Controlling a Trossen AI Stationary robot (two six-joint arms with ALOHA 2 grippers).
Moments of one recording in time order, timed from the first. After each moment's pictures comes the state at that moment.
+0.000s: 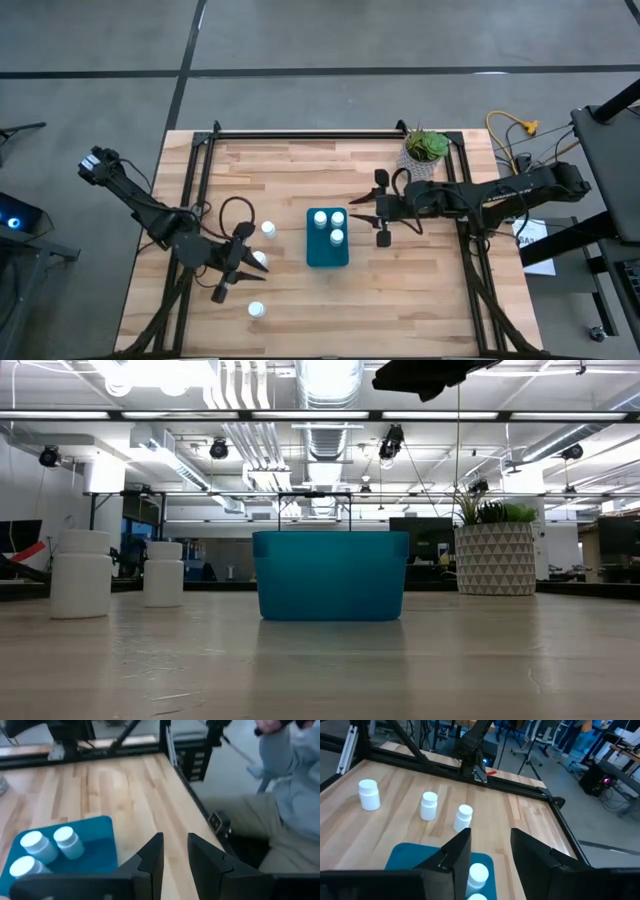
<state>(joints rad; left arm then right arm) -0.65 1.00 0.88 -0.31 -0.29 -0.23 0.13 1.19 0.84 0.04 0.20 -0.18</state>
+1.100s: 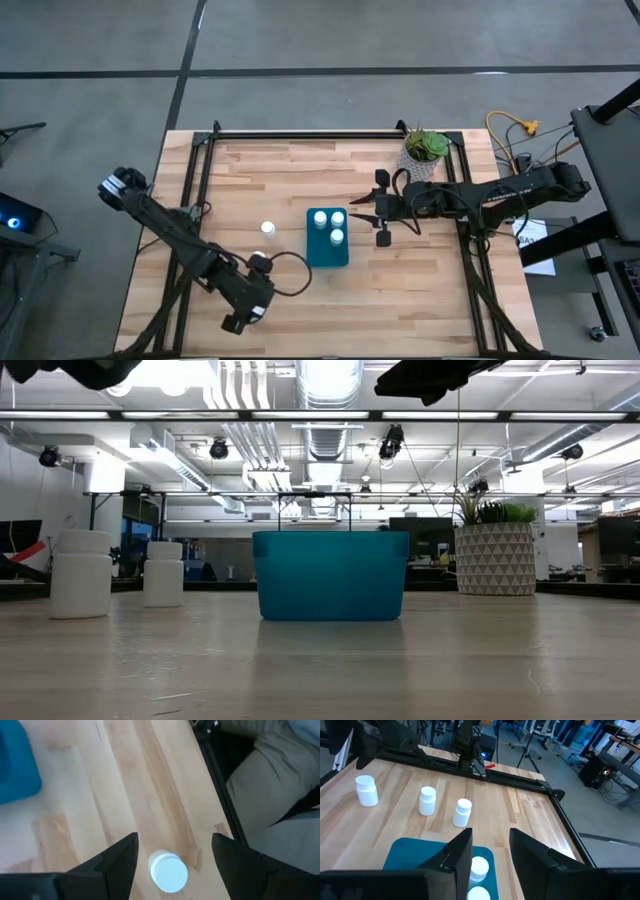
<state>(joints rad) -0.67 1.45 1.15 -0.67 0.00 -0.40 0.13 1.19 0.84 0.01 0.21 -0.15</state>
